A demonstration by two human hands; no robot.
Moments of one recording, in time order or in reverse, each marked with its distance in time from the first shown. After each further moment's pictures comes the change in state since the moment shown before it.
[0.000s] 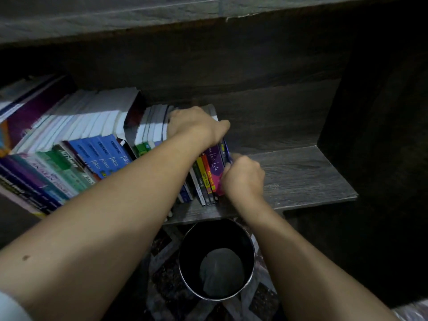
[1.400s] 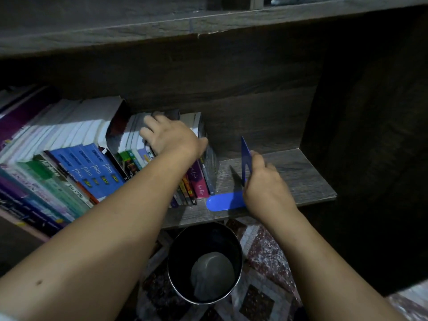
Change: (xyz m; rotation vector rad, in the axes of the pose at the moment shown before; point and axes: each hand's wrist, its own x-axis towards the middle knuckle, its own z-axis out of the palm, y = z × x) left_hand -0.013 0.006 0.012 0.349 0.086 -0.103; right_hand -0.022 0.054 -0.056 -0.077 -0.021 -0.070
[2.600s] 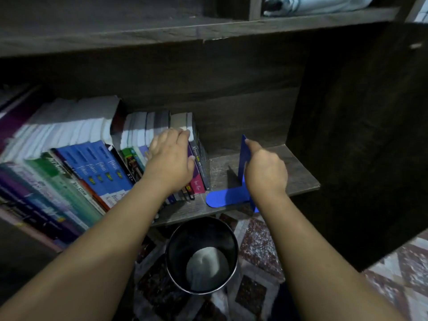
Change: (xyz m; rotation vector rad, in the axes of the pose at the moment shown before) left_hand -0.023 -0.064 0.040 -0.345 0.193 0.673; right_hand 0.002 -0.019 -0.009 -0.182 0.226 0.061
